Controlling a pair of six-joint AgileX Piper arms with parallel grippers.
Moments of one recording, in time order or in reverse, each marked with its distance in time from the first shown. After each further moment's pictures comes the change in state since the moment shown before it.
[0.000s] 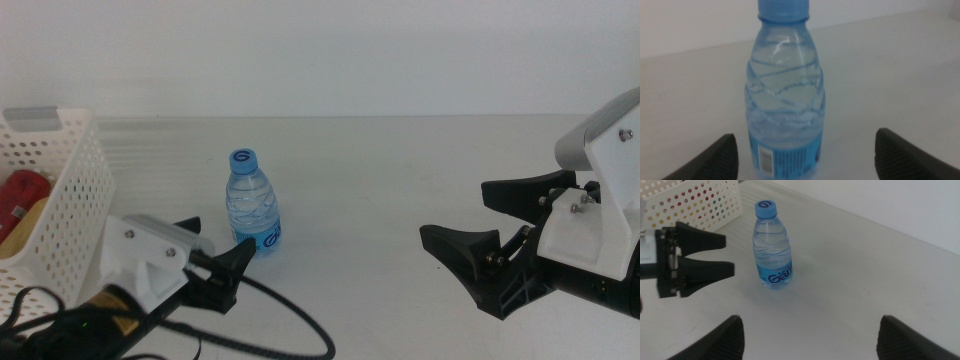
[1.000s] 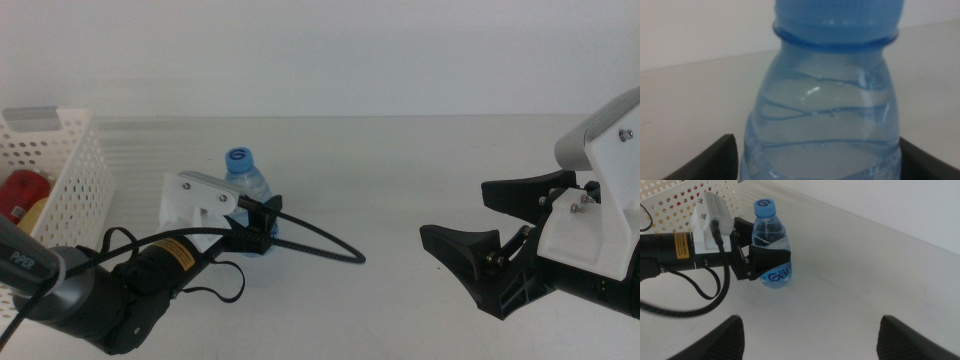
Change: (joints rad) left arm 0.000 0.310 -0.337 -0.040 -0.004 0.000; right arm 0.000 0.000 0.000 0.000 0.000 0.000
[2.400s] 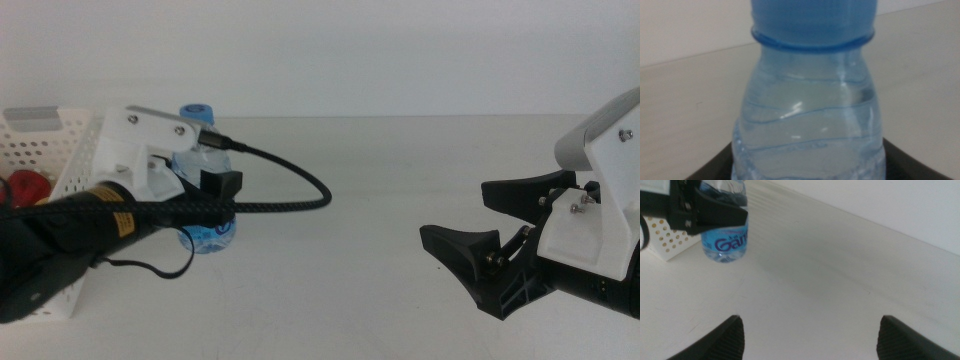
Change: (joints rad) left arm 0.000 -0.593 -0.026 0.273 0.828 -0.324; right arm 0.000 0.000 0.000 0.000 0.000 -0.001
